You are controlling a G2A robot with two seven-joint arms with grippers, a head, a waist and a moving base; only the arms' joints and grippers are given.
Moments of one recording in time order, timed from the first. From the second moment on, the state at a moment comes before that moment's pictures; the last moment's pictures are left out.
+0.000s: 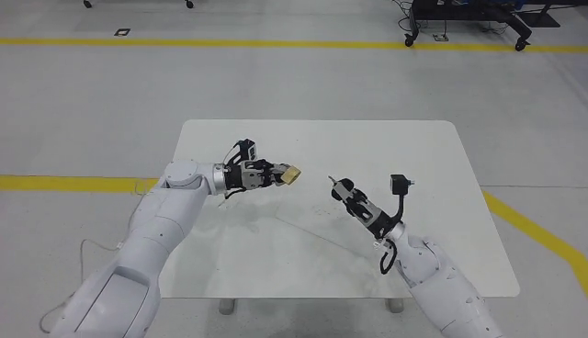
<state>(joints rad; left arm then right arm) 0.69 -1.35 -0.92 -0.59 -0.64 -0.12 -1.33 -1.47 -1.18 1.20 -1.39 -0.28 -0.78 0.07</state>
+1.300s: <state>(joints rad) 0.69 -1.37 -0.88 -0.65 -0.62 -0.05 -1.37 -1.56 -1.14 1.32 -1.76 0.25 -0.34 0.52</state>
